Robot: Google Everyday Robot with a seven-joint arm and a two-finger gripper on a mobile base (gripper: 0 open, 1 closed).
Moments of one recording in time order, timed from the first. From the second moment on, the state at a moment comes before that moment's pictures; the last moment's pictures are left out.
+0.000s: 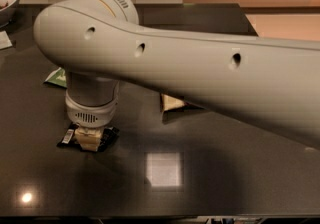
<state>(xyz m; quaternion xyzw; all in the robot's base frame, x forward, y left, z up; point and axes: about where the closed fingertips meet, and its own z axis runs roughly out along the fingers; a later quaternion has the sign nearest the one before) 0.407 0.141 0.834 -0.68 0.72 0.07 0.11</state>
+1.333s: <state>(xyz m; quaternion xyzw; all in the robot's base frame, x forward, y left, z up) 0.518 0.014 0.876 -0.61 0.79 0.01 0.11</state>
